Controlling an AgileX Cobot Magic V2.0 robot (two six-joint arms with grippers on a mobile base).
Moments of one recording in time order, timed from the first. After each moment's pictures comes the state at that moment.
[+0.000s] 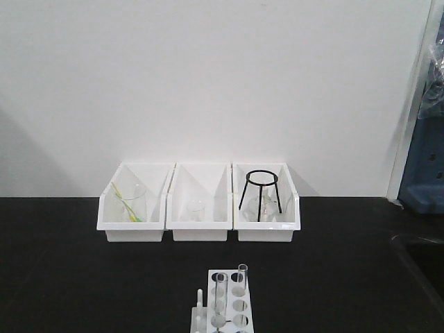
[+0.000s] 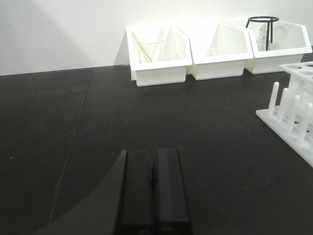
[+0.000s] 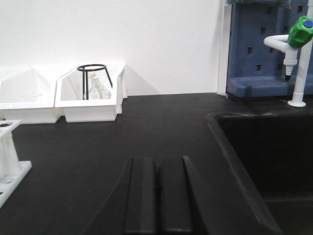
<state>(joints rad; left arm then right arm) -0.11 -0.02 0.03 0.17 0.23 -0.15 0.00 -0.01 0.03 -0.09 0.12 0.10</state>
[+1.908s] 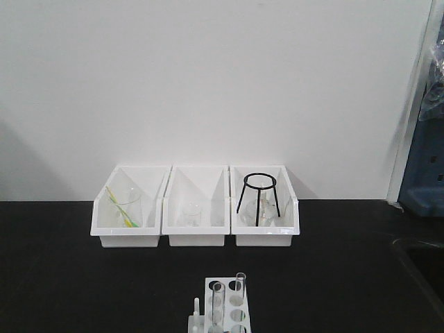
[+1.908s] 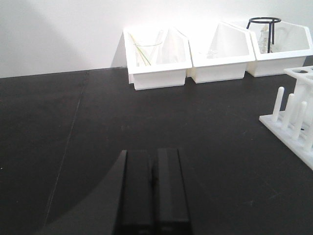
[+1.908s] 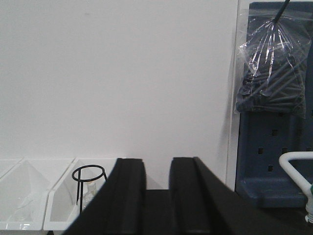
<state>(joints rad) -0.11 -0.02 0.03 0.17 0.23 -0.15 0.00 0.79 -0.67 -0.08 -0.11 0.06</state>
